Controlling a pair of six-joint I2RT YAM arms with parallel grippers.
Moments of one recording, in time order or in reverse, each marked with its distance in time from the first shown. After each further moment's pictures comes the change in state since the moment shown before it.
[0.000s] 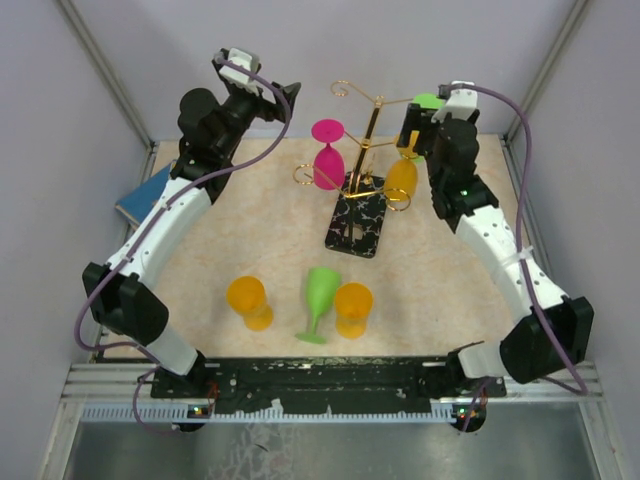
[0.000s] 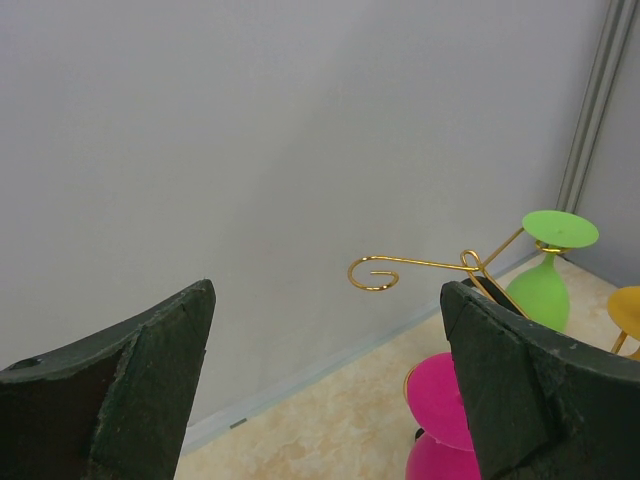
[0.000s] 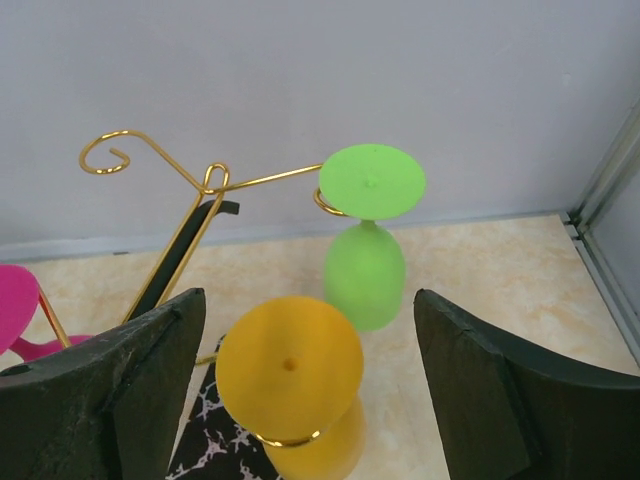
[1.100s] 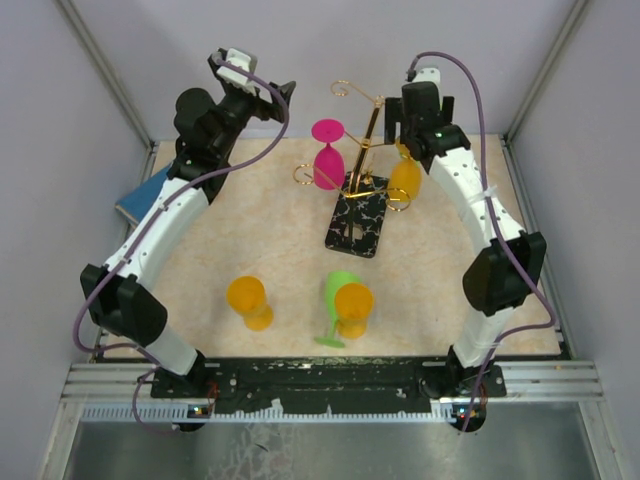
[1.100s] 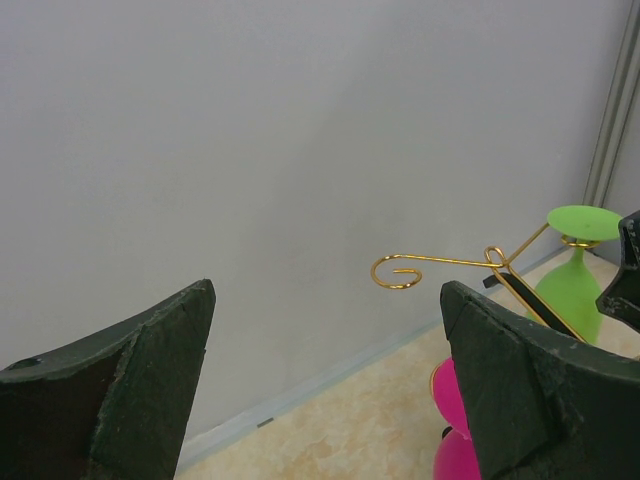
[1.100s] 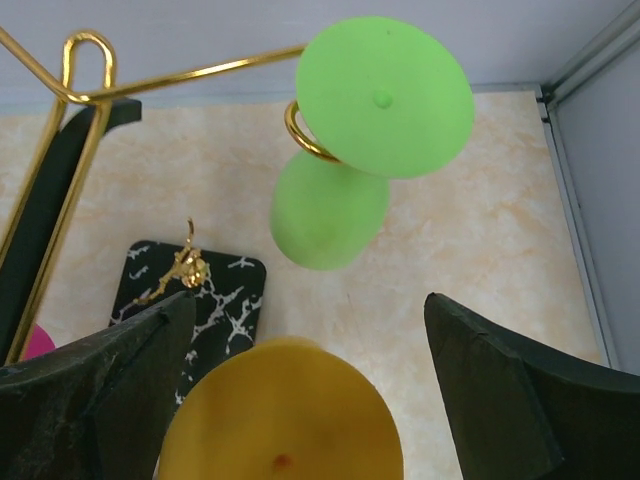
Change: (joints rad) left arm 0.013 -0.013 -0.005 -0.001 -0.003 0.052; right arm 0.000 0.458 0.579 -0.593 0.078 0.000
